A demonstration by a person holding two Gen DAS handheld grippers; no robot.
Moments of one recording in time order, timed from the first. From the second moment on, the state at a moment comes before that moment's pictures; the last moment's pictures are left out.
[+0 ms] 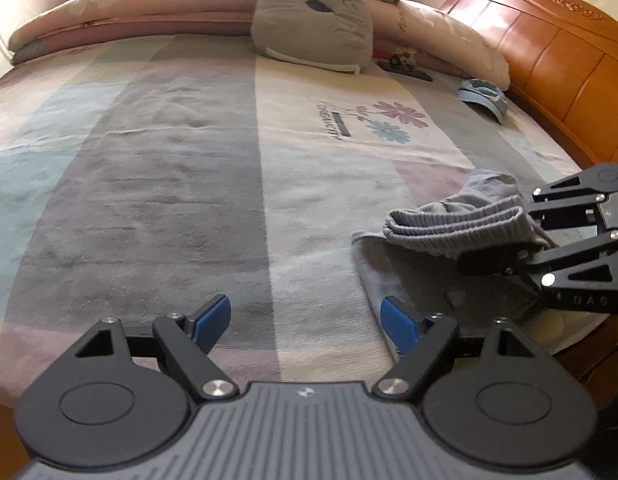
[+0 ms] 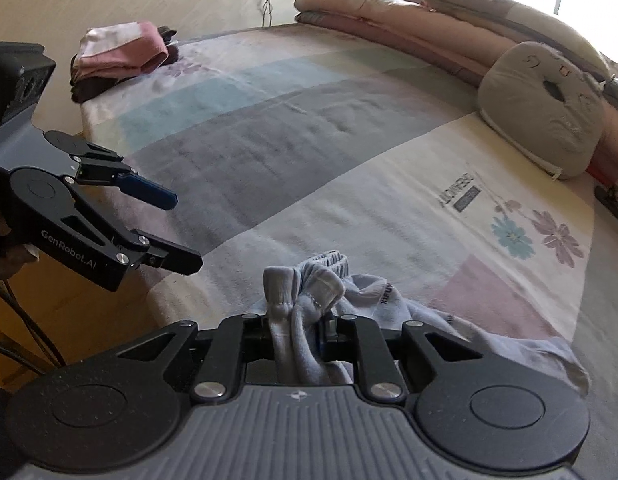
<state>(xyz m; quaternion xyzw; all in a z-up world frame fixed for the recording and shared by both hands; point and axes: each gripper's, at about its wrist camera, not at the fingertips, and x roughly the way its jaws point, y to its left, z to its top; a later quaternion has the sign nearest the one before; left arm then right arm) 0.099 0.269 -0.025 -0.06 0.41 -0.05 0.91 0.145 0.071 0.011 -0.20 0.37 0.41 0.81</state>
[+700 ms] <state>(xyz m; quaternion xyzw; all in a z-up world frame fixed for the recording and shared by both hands) 0.115 0.222 -0.031 -0.21 0.37 -0.07 0.90 0.189 -0.032 0.011 -0.08 0.43 0.43 0.79</state>
